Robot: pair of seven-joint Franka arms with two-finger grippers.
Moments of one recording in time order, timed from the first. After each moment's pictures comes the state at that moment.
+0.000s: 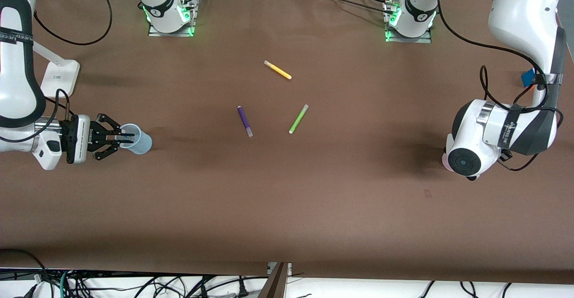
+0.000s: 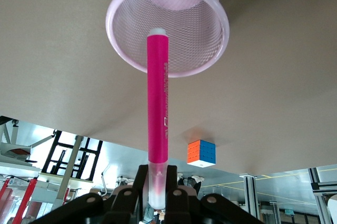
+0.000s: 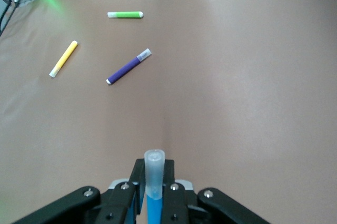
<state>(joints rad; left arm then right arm) 0.08 0.64 -0.21 -1.52 0.82 1.47 0.61 -0.04 0.50 -0.15 -1.58 0.66 1.65 -1.73</state>
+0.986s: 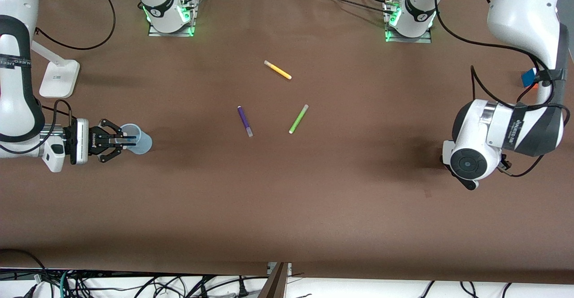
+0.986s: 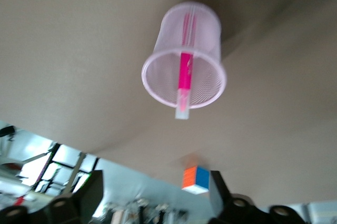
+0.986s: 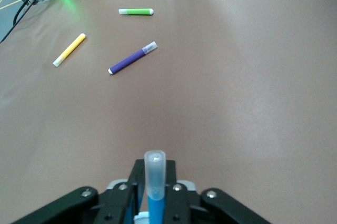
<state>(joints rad) 0.06 0.63 -0.23 -1.40 0.70 1.49 0.53 -0.10 0.59 -0.15 -1.58 0.72 1.63 -1.91</state>
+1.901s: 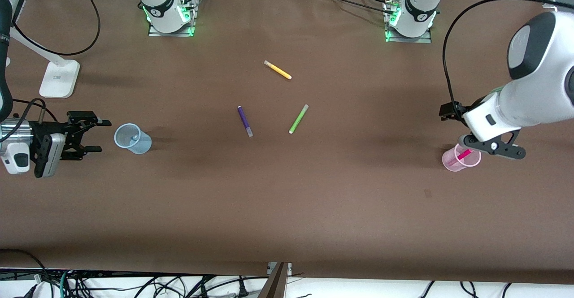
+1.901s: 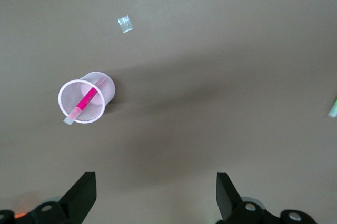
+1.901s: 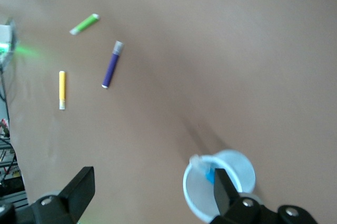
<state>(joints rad) 0.08 0.29 -0.23 -1.44 0.06 1.53 0.07 -0.10 0.55 -0.13 -1.33 0.47 1.46 -1.04</state>
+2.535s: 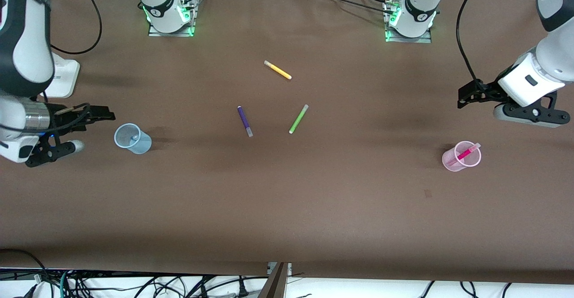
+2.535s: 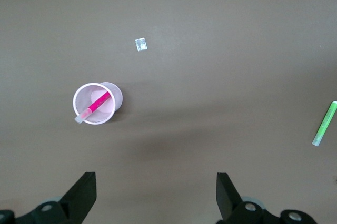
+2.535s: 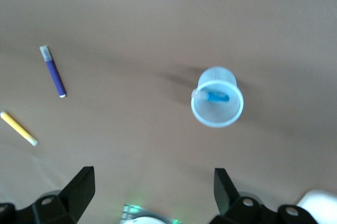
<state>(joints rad) 0.06 0.06 -0.12 -1.65 -0.02 1.69 0.07 0.07 0.40 -0.07 -1.31 0.10 1.39 -0.21</state>
